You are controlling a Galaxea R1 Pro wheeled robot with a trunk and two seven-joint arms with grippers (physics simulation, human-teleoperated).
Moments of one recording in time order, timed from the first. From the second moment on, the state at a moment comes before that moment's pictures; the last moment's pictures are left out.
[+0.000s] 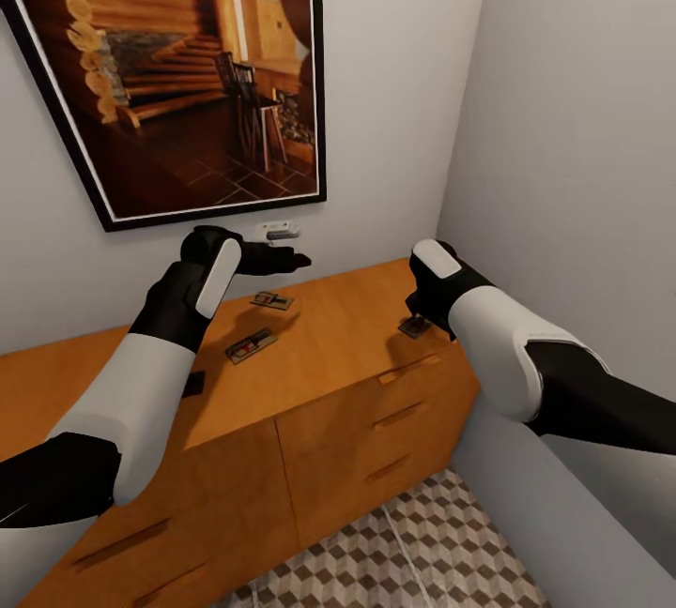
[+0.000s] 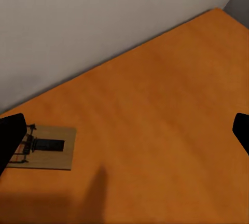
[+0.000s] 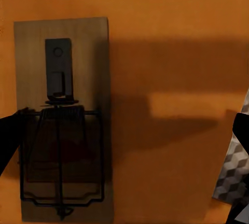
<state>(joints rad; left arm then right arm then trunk) -1.21 -0.04 -0.19 -1.02 0.37 1.02 0.00 -1.47 0.16 -0.12 -0.23 -0.91 0.48 -1.18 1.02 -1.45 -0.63</state>
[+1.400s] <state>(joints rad) -1.21 -0.04 -0.19 -1.02 0.37 1.02 0.00 -1.47 0.17 -0.12 -0.20 -0.90 0.48 -1.17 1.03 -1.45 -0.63</state>
